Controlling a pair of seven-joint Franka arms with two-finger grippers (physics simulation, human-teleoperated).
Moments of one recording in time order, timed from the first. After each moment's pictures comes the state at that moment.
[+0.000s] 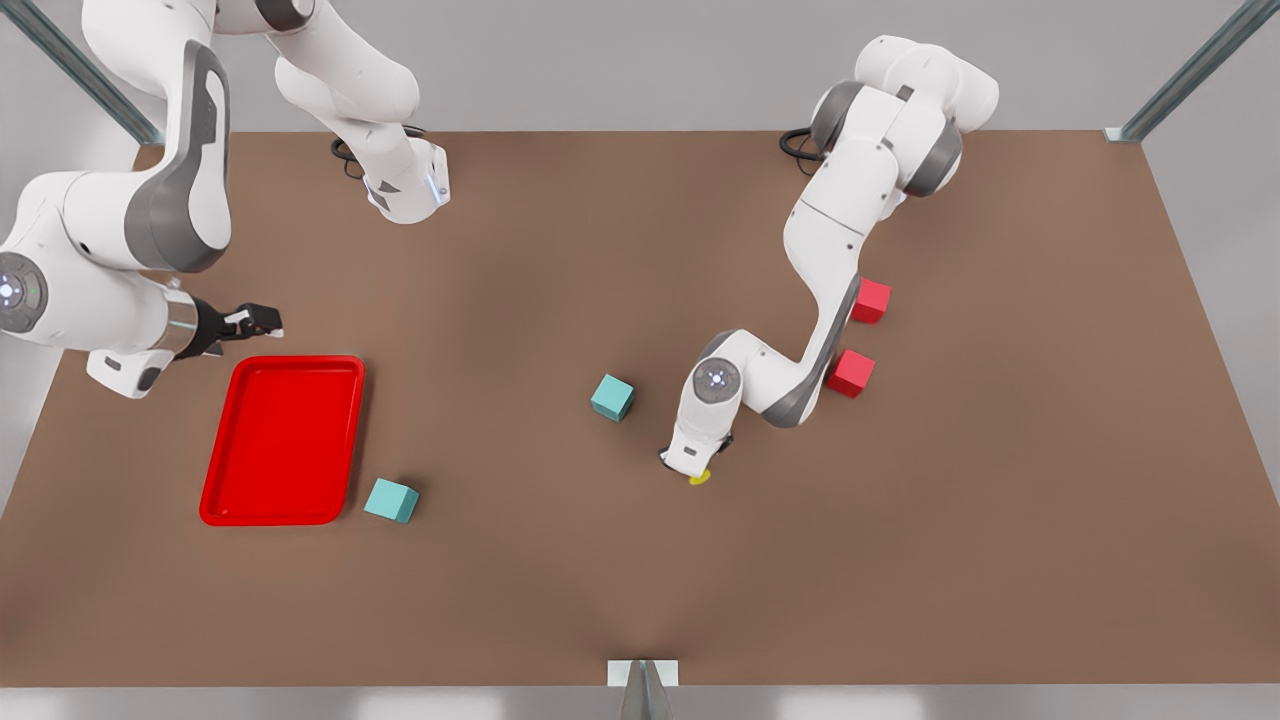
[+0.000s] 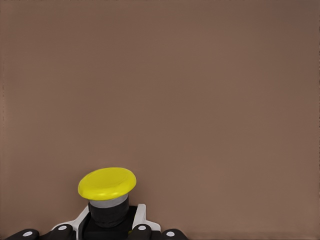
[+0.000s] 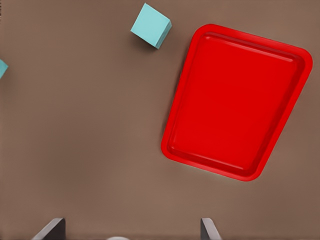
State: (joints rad) left arm -0.56 0.87 -0.06 -1.41 0.13 2.41 -1.03; right arm -0.21 0.18 0.19 -1.50 -0.01 1.38 -0.31
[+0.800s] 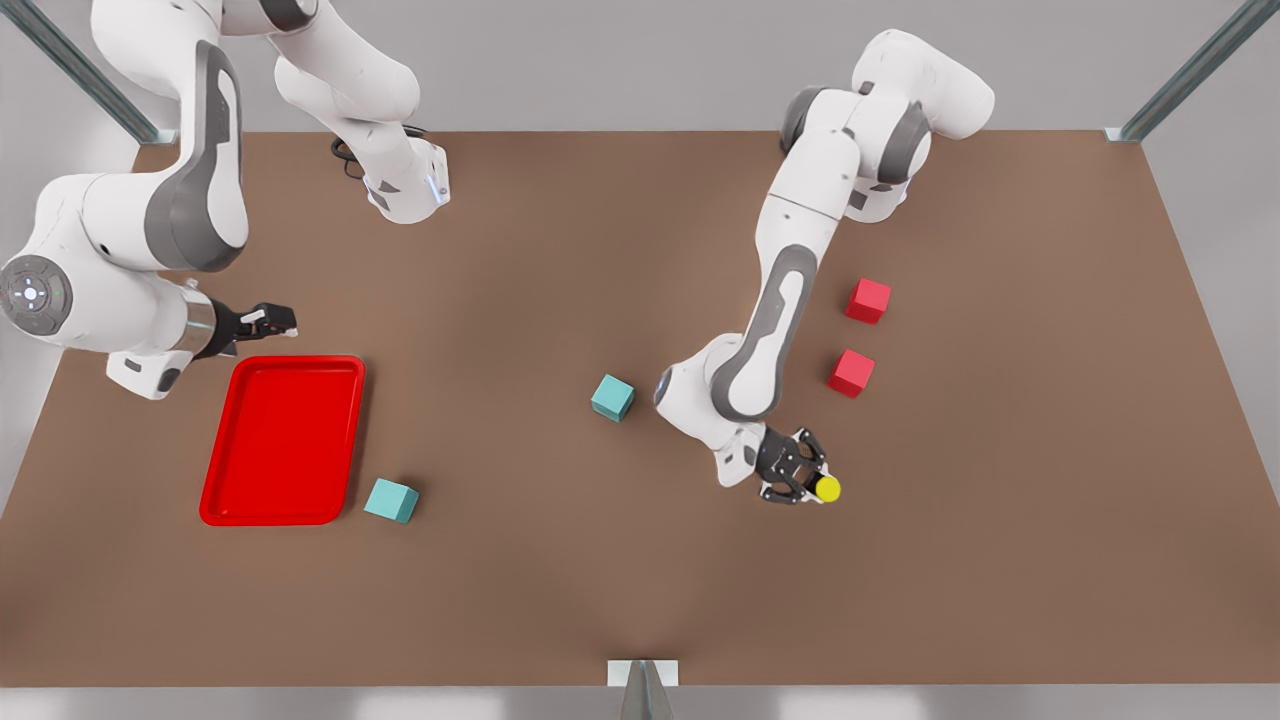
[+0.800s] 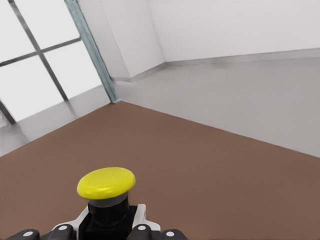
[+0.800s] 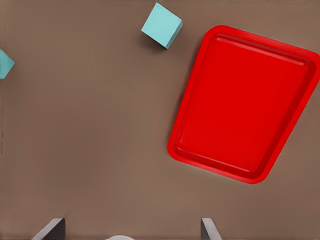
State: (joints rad) left arm -0.78 0.95 0.28 -1.33 0.99 1.81 -1.87; right arm -0.18 0.18 0.19 -1.50 0.00 1.38 -0.30
